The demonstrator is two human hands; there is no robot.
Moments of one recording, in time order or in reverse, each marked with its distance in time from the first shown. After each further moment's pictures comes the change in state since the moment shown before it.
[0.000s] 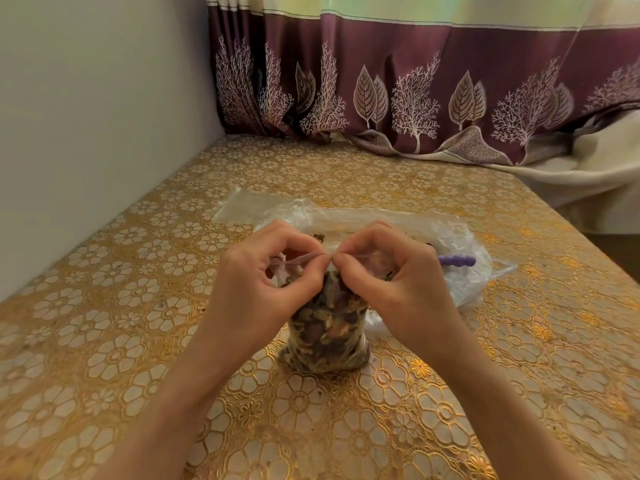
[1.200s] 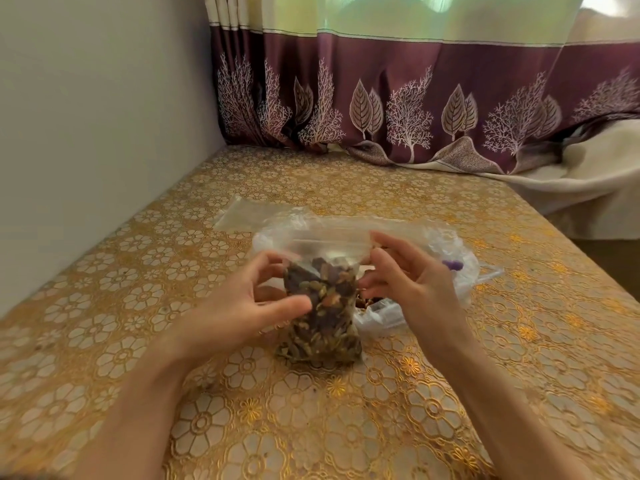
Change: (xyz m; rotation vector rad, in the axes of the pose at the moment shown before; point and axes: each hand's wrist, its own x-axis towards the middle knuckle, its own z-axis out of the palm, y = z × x) left_hand -0.007 -0.032 -0.018 -0.351 -0.444 -0.481; right_hand -0.012 0.019 -0.020 0.267 0.176 0.320
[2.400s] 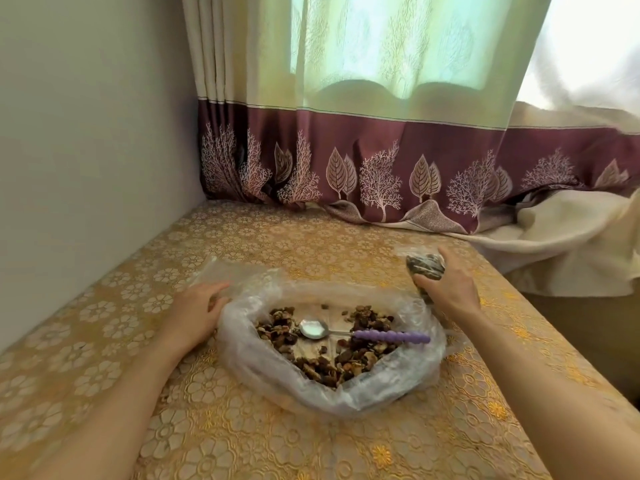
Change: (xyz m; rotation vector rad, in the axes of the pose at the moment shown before) left_hand 0.105 -0.067 -0.069 0.789 0.438 -0.063; right_hand 0.143 0.037 -0.134 -1.055 0.366 0.125
